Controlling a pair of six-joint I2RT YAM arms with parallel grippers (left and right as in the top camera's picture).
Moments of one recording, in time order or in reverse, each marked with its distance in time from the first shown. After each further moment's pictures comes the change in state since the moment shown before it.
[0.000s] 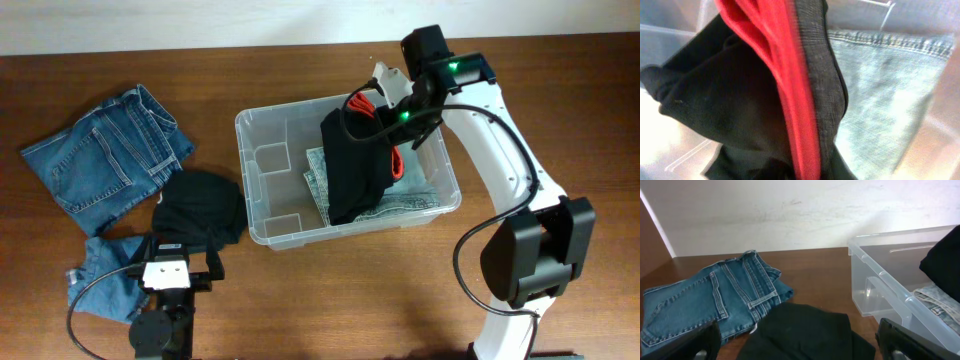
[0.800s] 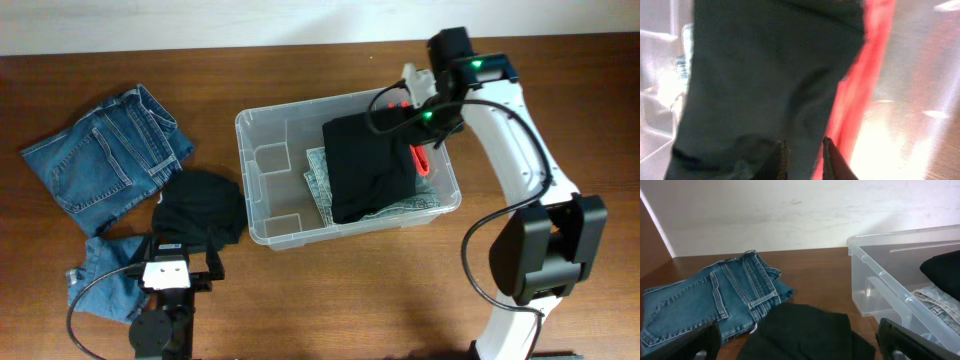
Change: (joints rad) left arm 0.000 0.000 0.000 0.000 0.000 0.000; right arm -0.066 0.000 -0.026 -0.035 0.104 -0.001
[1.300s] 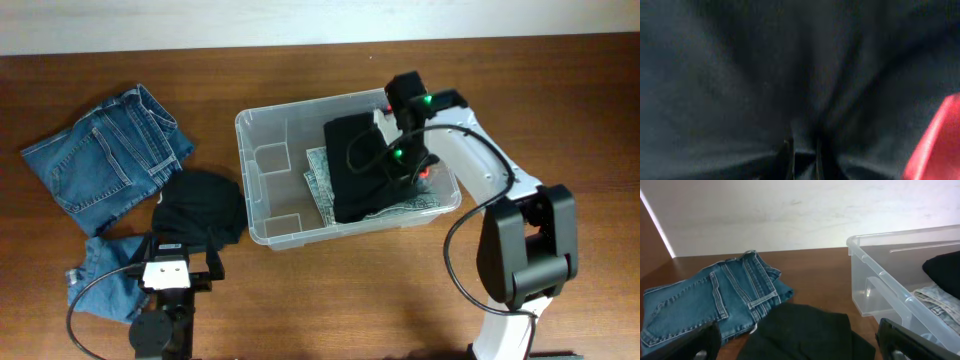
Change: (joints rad) left arm 0.000 0.000 0.000 0.000 0.000 0.000; right arm 0.100 0.001 -0.291 0.156 0.159 0.014
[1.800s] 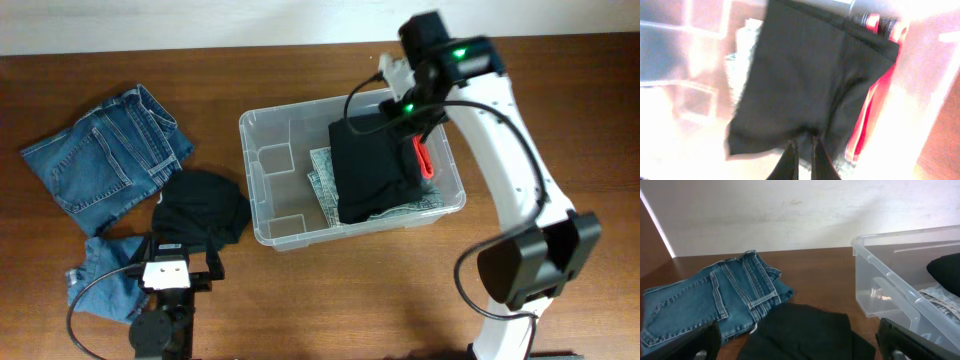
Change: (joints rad) left arm 0.000 0.000 0.000 0.000 0.000 0.000; right arm -0.003 -0.005 0.566 -0.400 -0.112 0.017
